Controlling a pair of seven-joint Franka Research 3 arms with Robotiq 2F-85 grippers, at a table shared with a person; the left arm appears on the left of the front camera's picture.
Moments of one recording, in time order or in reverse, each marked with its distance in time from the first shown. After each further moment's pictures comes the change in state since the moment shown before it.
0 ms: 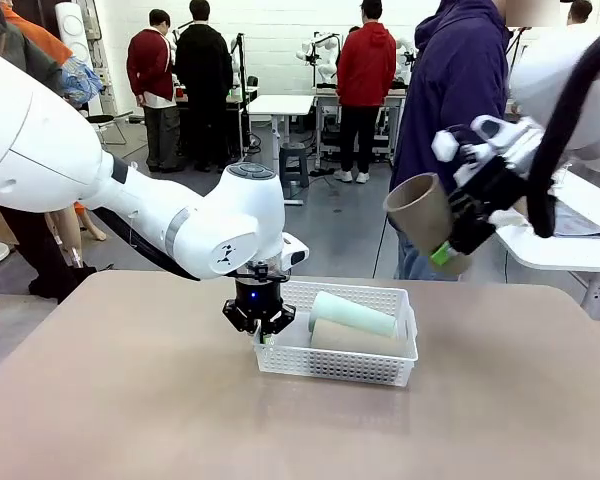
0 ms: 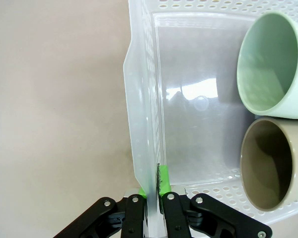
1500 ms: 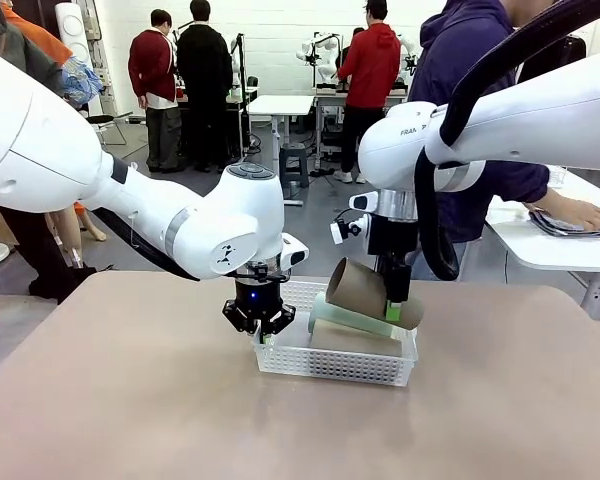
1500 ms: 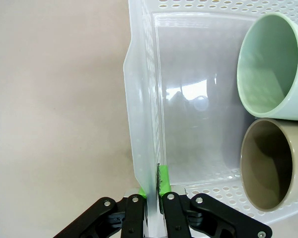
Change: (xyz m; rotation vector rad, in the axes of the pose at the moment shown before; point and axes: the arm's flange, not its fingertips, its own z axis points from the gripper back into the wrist) left arm 0.000 0.000 0.000 0.000 0.000 0.000; right arm 0.067 -0.027 -0.161 0.313 0.501 0.022
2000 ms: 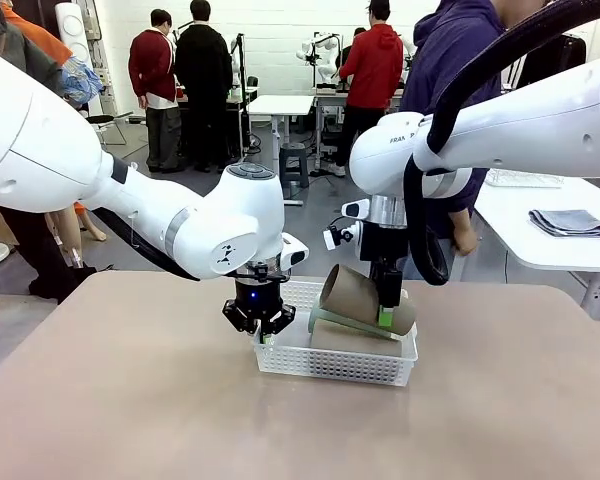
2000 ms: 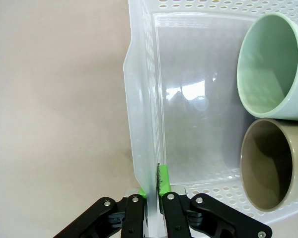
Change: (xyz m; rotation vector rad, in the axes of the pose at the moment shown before) left arm 0.000 0.000 0.000 0.000 0.000 0.000; right arm 0.007 -0.013 -0.015 0.038 0.000 0.005
